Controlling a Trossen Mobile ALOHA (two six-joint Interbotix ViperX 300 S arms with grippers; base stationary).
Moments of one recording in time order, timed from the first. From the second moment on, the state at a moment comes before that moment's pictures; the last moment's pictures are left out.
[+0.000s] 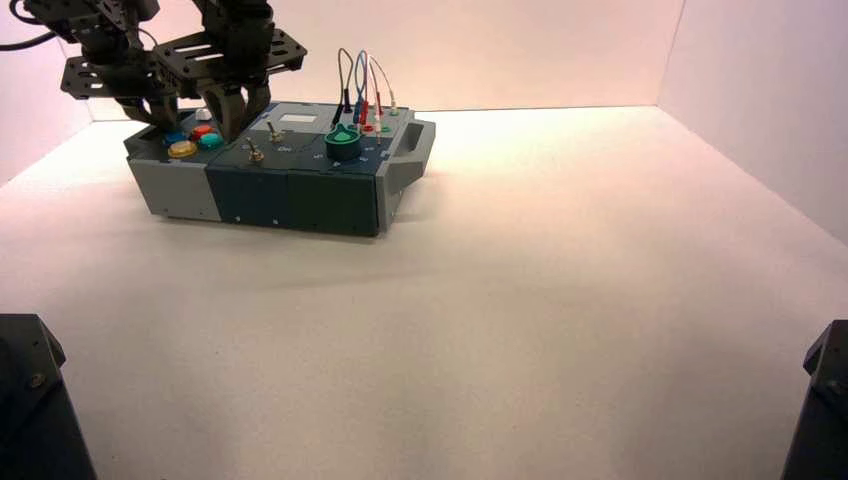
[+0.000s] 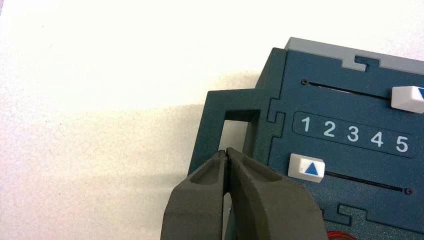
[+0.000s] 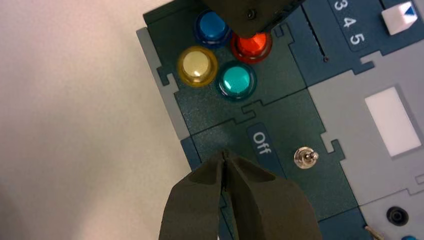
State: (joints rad) left arm 0.14 0.33 0.57 -0.21 0.06 0.28; right arm 0.93 0.75 -0.44 0.10 0.82 -0.12
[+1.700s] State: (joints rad) left arm 0.15 0.33 0.57 -0.21 0.06 0.28; right arm 0.91 0.71 -0.41 0.05 0.81 -0.12
